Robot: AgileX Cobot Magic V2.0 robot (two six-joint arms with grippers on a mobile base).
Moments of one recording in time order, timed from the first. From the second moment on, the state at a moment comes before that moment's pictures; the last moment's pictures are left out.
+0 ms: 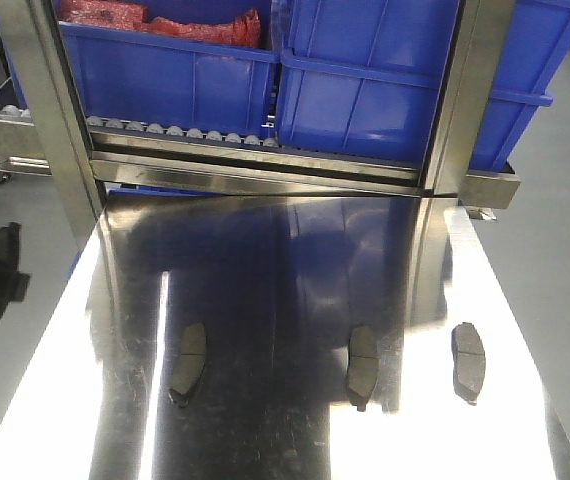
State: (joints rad) left arm -0.14 1.13 -1.00 -0.07 0.86 0.10; right arm 0.02 -0.01 0.03 -0.13 0.09 0.15
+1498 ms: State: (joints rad) left arm -0.14 0.28 -0.41 -0.07 0.63 0.07; right arm 0.02 -0.01 0.03 -0.13 0.09 0.15
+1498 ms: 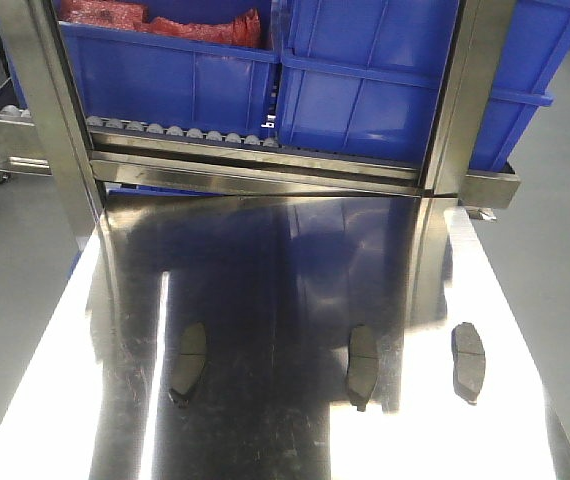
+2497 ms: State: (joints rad) left arm -0.14 0.28 -0.41 -0.07 0.63 0.07; right arm 0.02 0.44 -0.37 -0.05 0.34 0.10
